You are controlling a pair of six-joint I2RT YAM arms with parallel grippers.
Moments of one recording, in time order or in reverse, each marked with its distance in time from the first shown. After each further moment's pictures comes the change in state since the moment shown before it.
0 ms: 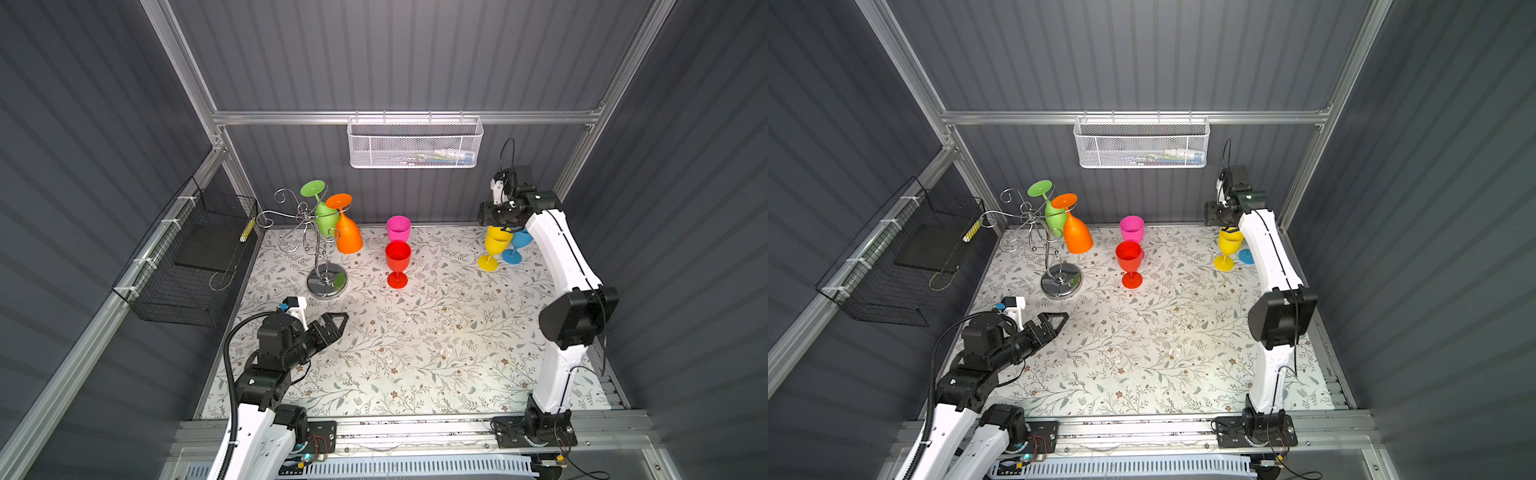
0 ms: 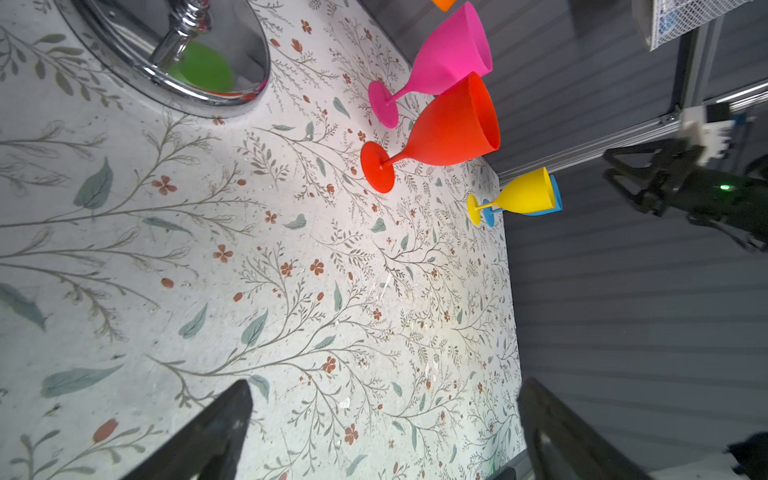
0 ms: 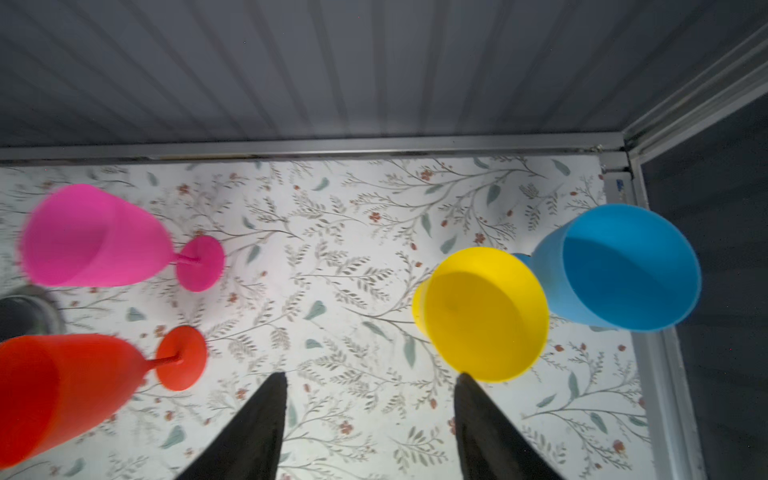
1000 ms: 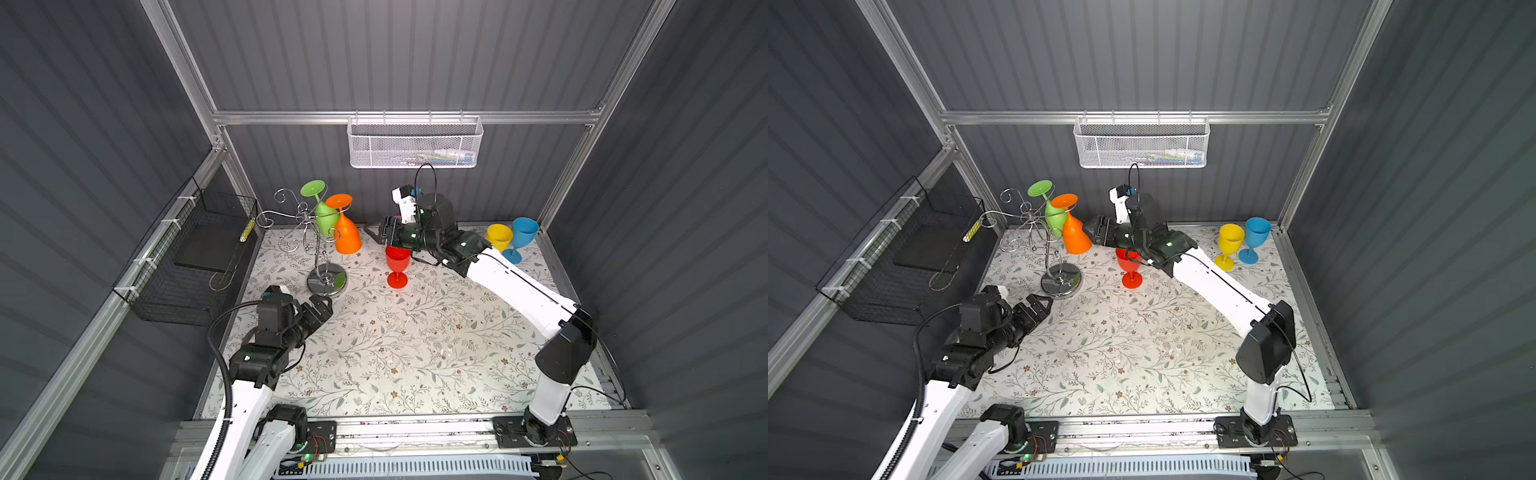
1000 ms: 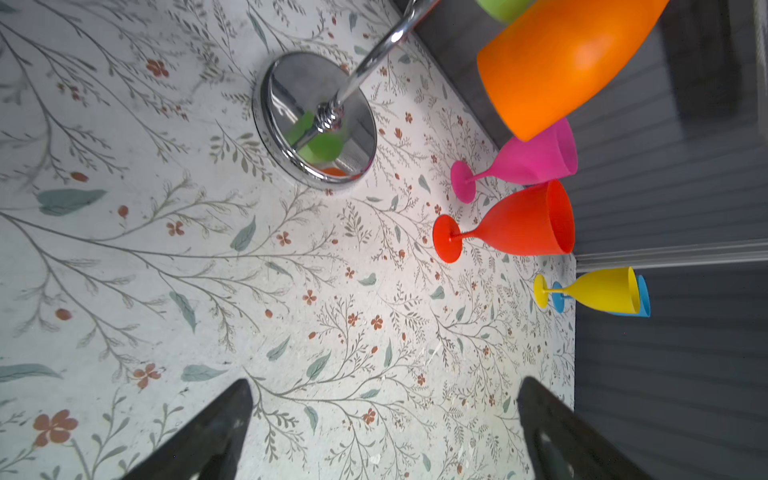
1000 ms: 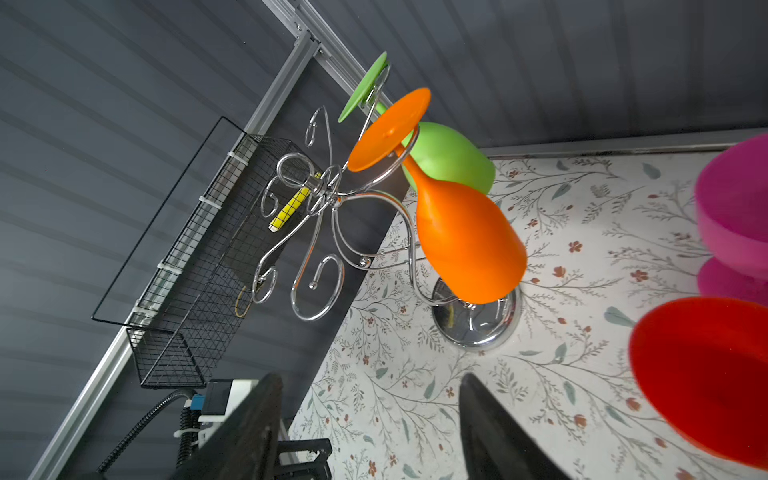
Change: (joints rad) left arm 0.000 0.196 0.281 -0.170 -0.332 -0.056; right arm 0.544 -0.100 -0.306 0.692 -0.285 0.584
